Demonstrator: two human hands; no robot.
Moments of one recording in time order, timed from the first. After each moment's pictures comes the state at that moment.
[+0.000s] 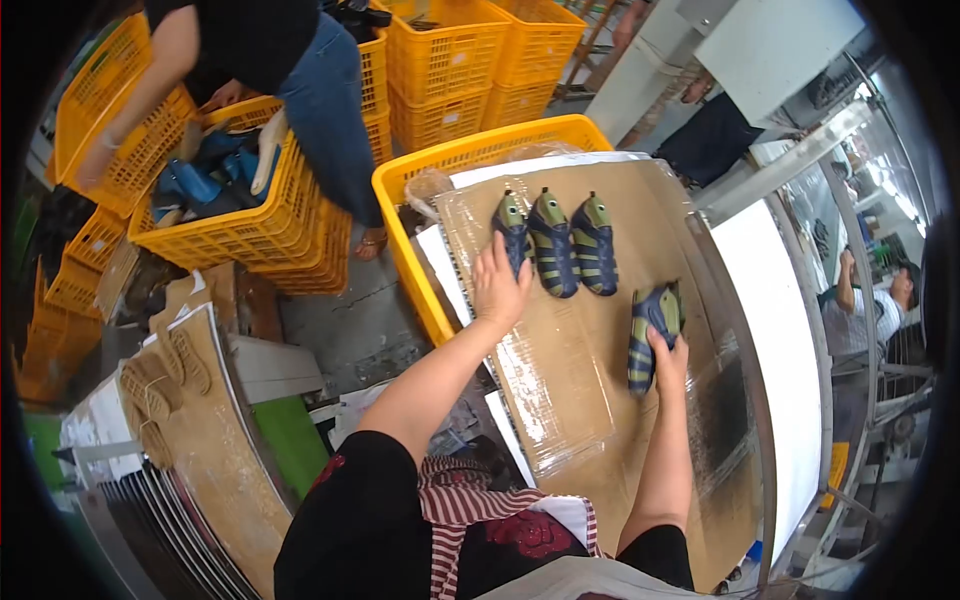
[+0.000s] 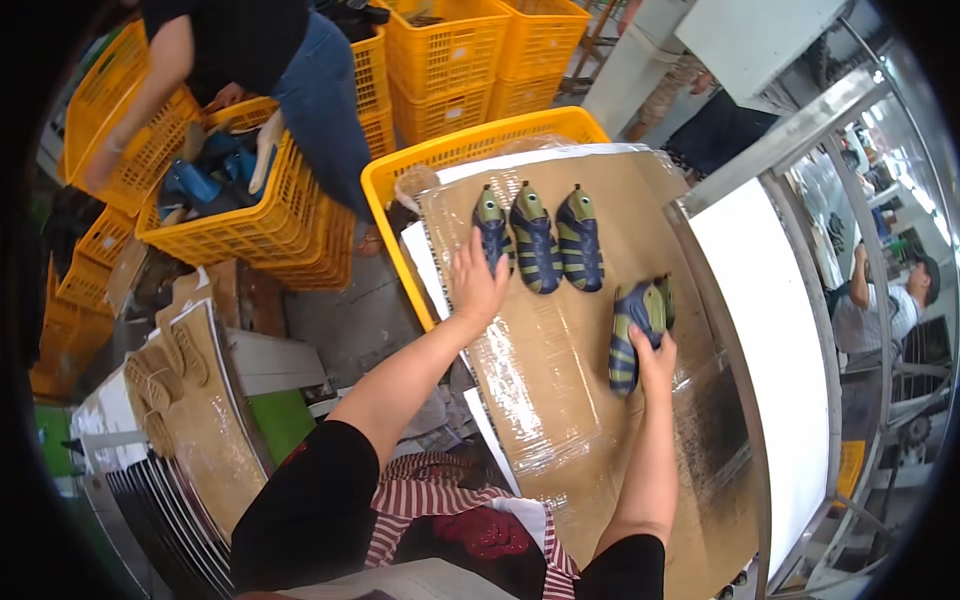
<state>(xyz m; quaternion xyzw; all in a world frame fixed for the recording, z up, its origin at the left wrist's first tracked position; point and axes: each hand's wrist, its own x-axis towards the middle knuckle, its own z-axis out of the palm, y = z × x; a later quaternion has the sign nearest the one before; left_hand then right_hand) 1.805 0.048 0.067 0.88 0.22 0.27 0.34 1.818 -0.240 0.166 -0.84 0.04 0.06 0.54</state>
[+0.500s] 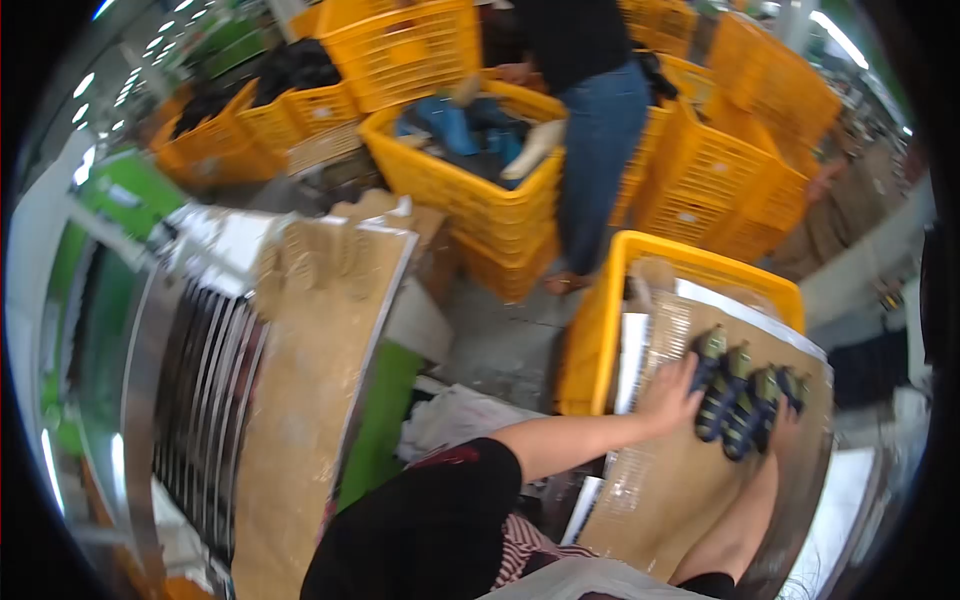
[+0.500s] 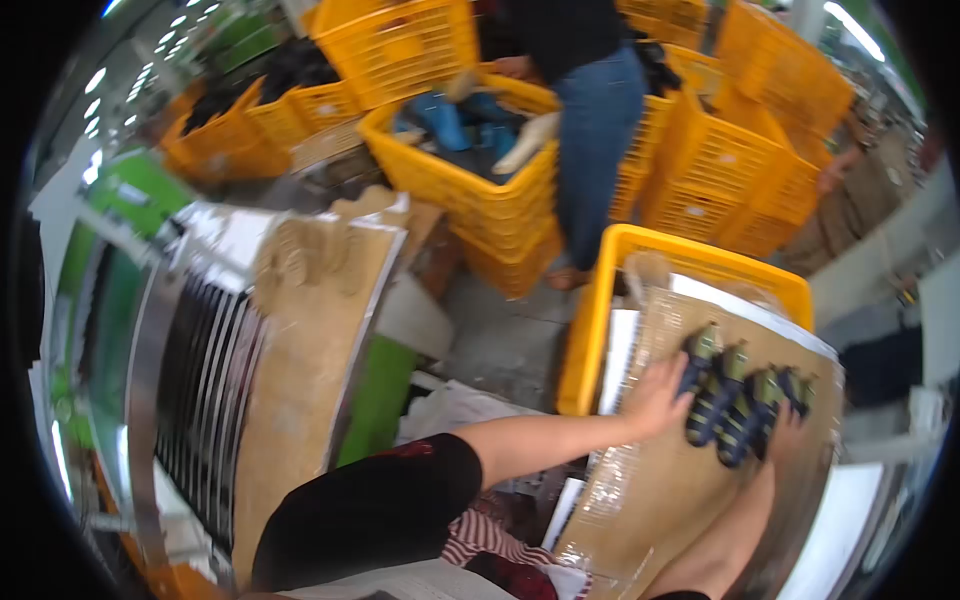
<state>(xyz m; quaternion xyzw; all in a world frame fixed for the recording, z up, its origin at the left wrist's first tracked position) 1.807 0.049 0.075 0.83 0.23 0.31 0.42 2.034 -0.167 0.129 -0.93 -0.27 0.00 -0.24</state>
